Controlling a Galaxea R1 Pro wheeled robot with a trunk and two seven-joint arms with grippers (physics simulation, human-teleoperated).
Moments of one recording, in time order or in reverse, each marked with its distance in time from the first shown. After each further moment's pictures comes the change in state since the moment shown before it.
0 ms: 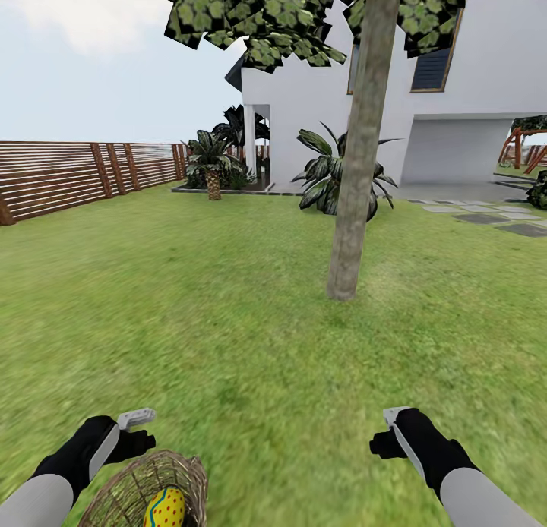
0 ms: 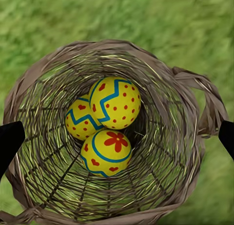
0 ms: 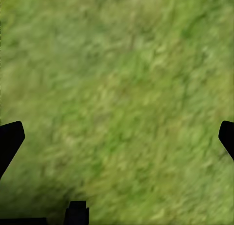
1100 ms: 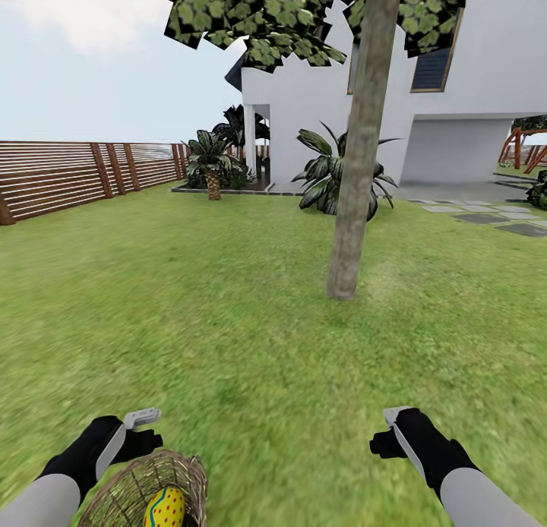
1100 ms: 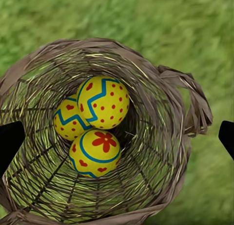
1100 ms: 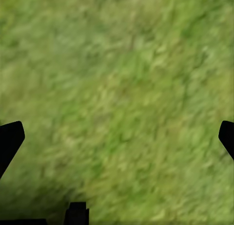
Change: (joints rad) left arm 0.000 -0.024 0.003 0.000 0.005 -0.005 -0.003; right arm 0.000 -0.001 -0.001 0.000 -0.001 -0.002 0.000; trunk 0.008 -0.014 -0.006
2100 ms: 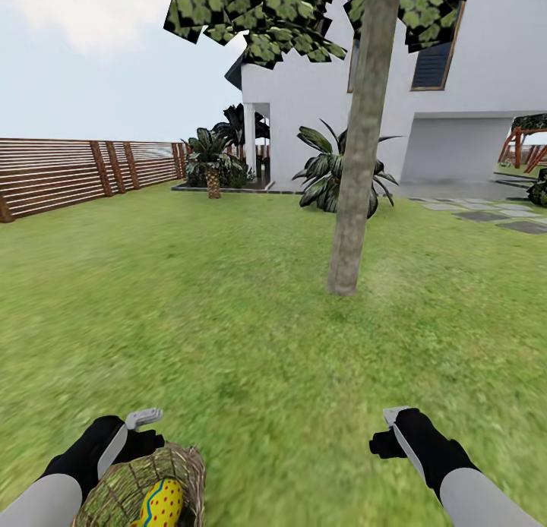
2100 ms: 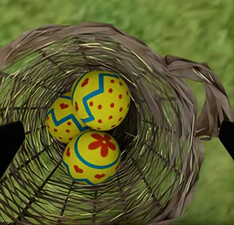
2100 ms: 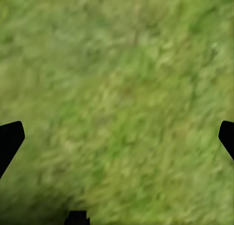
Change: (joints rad) left arm 0.000 -0.006 0.000 0.000 -0.002 0.003 0.001; right arm 0.000 0.002 -0.001 0.000 -0.001 -0.001 0.001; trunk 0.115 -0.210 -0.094
